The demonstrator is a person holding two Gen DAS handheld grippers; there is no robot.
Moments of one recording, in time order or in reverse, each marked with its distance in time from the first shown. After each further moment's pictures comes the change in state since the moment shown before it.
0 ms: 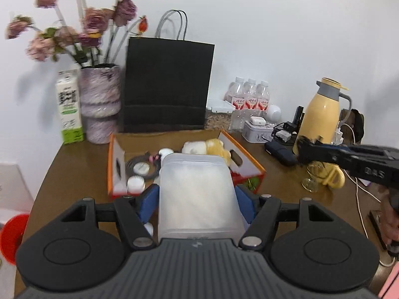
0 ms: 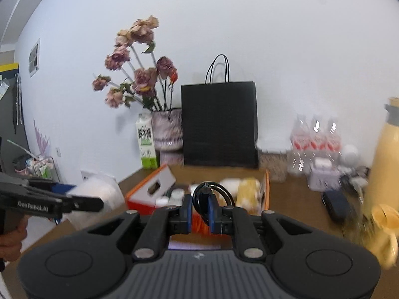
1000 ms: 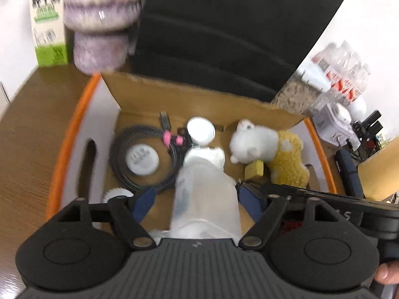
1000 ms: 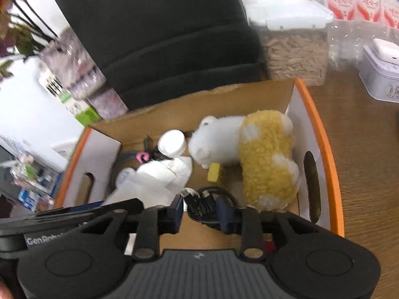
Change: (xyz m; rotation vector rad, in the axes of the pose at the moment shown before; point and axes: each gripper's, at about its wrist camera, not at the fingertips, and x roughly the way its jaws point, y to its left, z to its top) left arm 0.244 0.078 0.057 -0.335 0.401 0.104; right arm 0.324 -0.082 0.016 0.389 0.579 0.022
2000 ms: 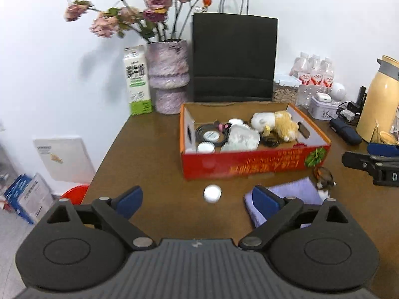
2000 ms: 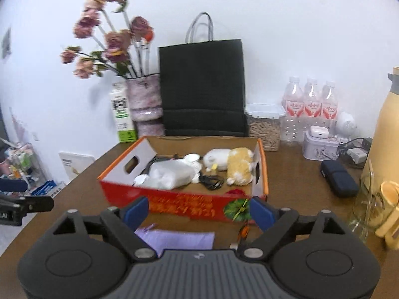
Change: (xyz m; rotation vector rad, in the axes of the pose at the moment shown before) left arm -0.212 0.013 -0.215 0.211 -0.359 0.248; right arm -0.192 0.046 -0.215 -0.316 -0.462 -0.121
